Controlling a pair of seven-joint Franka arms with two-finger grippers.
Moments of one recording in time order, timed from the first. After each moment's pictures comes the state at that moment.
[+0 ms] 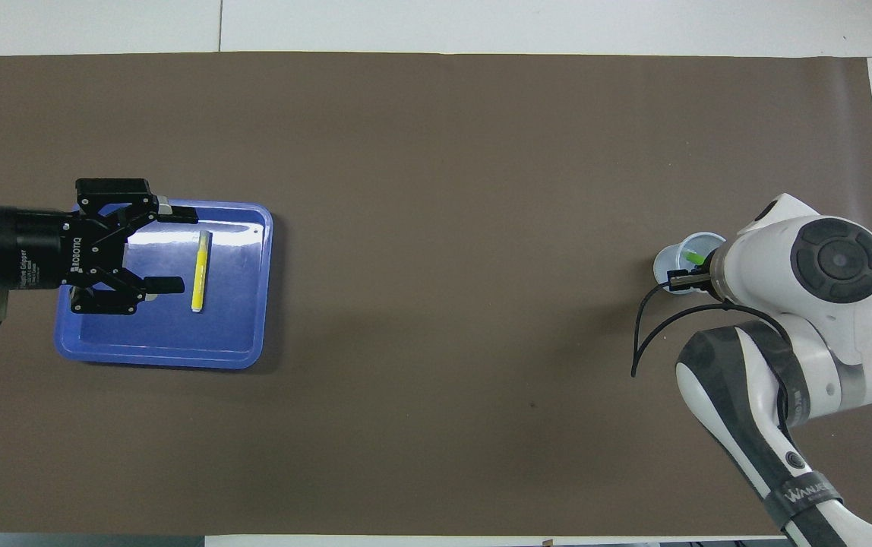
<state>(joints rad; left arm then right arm) 0.28 -0.16 -0.26 -2.05 -0.99 1.77 -0.46 0.15 -0.05 -0.05 -2.26 -0.24 2.25 0.17</state>
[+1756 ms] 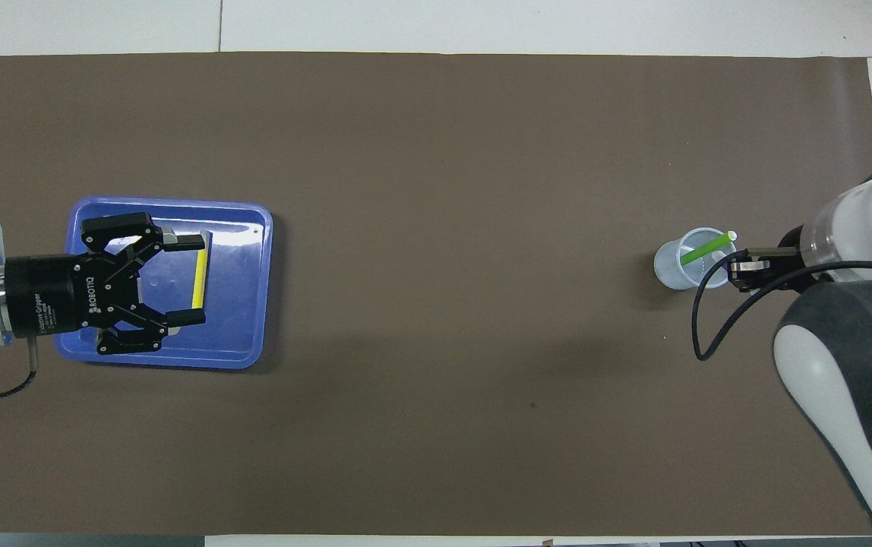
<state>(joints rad) 0.29 -0.28 -0.26 -2.23 -1.16 1.82 -0.54 0.13 -0.15 -0.06 -1.89 0.06 1.65 0.17</state>
